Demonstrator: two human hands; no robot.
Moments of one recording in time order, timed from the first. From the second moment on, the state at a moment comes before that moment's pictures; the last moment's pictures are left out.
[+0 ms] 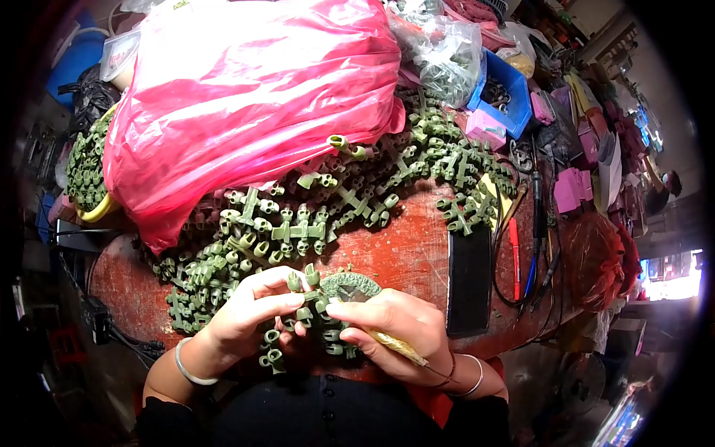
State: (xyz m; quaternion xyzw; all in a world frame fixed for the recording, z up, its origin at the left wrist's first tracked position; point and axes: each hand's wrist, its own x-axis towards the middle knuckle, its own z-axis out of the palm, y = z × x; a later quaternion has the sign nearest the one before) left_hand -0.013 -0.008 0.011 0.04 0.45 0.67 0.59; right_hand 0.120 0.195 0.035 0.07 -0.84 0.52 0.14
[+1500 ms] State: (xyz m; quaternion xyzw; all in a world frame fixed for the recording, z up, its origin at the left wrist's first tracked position) left_hand -0.014 -0.009 0.007 0.01 0.42 0.68 0.61; right_hand 0.118 0.192 0.039 0.05 -0.86 0.49 0.13
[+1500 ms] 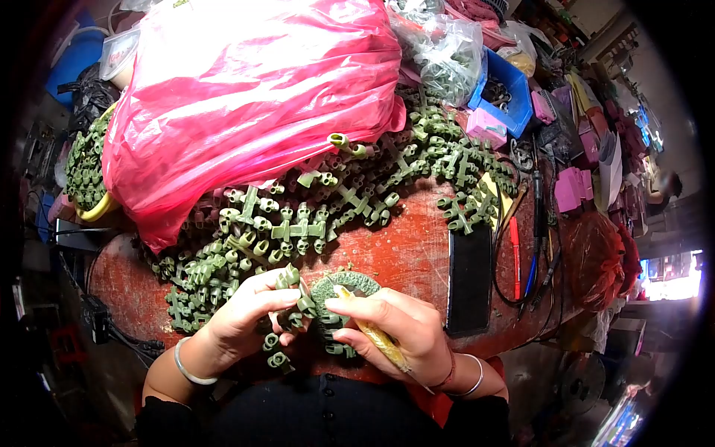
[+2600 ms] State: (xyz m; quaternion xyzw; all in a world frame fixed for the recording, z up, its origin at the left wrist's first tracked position) left_hand -0.006 -0.010 0.000 -0.12 0.33 0.75 0.57; right_hand 0.117 0.174 0.014 0.20 -0.91 0.33 0.17
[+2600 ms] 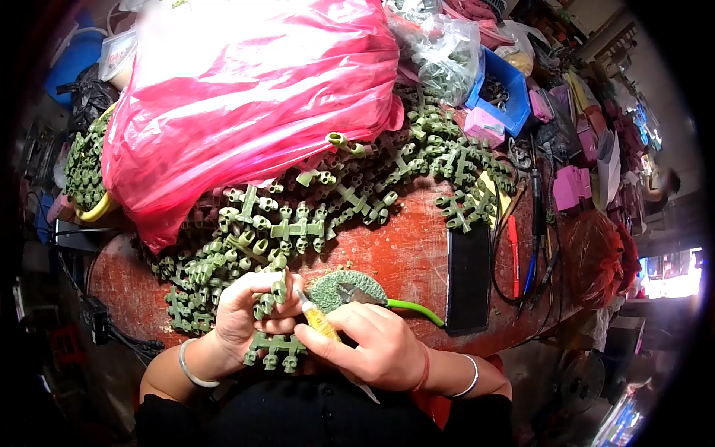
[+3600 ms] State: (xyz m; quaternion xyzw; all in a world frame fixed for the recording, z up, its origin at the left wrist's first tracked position) left_hand -0.002 -0.003 0.006 0.10 0.46 0.71 0.52; right_hand 0.112 0.191 0.017 -0.05 -0.86 0.48 0.15
